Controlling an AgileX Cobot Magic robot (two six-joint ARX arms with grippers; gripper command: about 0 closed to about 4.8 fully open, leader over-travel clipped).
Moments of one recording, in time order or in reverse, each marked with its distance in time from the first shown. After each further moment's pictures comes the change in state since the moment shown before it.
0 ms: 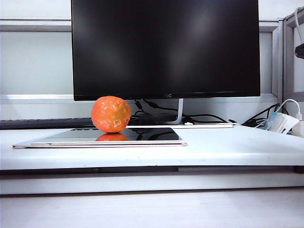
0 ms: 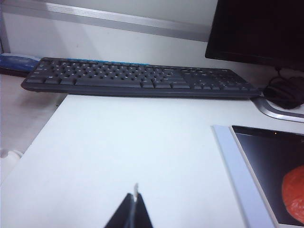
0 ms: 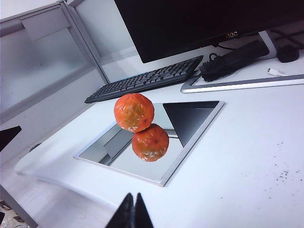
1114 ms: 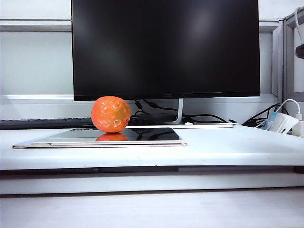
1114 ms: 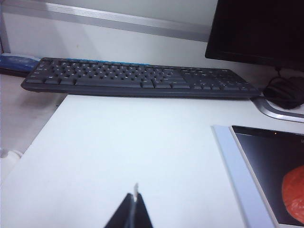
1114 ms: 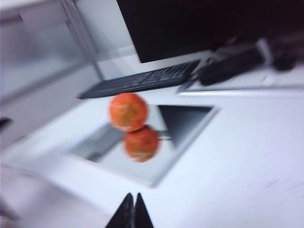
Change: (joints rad) left arm 0.000 0.000 0.000 0.000 0.000 0.000; right arm 0.000 0.000 0.000 0.000 0.028 -0.115
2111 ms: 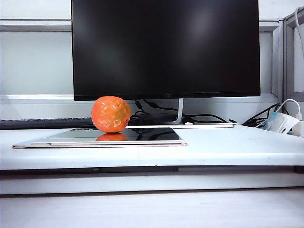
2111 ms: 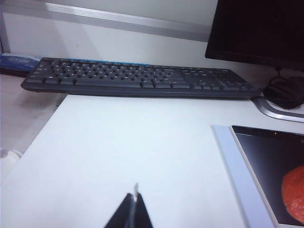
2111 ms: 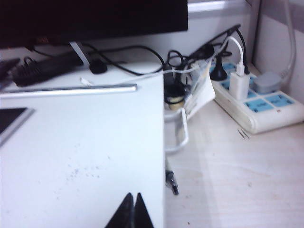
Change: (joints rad) left arm 0.000 0.000 0.000 0.000 0.000 0.000; right arm 0.000 0.000 0.000 -0.132 0.602 -0.219
